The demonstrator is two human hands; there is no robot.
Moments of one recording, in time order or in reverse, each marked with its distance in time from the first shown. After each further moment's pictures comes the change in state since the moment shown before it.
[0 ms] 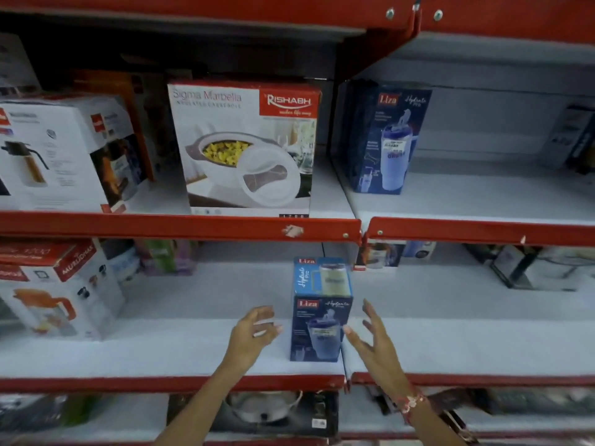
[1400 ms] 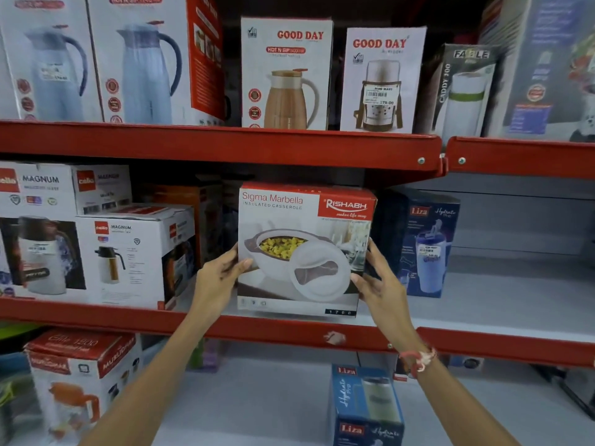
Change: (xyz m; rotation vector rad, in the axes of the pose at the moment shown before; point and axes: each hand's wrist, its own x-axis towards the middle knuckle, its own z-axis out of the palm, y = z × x) left_hand 0.023 0.218 -0.149 0.122 0.367 0.617; right_hand 0.088 -0.256 0.004 0.103 0.049 -0.552
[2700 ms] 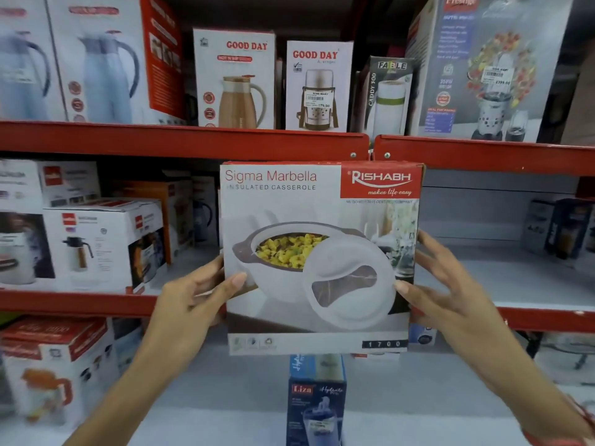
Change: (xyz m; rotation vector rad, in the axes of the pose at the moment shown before) left_hand -0.105 0.112 0.017 -0.269 -0.140 0.021; right_hand -0.098 -0.111 -0.129 0.020 -0.035 -0.001
